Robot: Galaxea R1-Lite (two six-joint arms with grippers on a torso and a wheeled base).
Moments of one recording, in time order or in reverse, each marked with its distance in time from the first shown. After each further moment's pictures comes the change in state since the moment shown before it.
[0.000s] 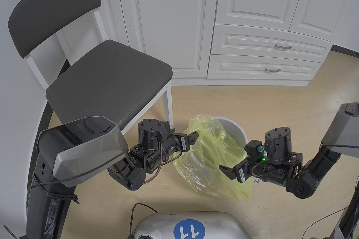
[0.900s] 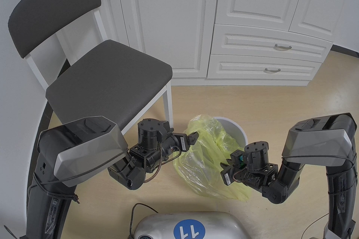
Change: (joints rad) left arm 0.005 0.006 -0.009 0.003 0.000 0.025; right arm -0.001 0.330 -0.123 -0.208 -0.058 0.000
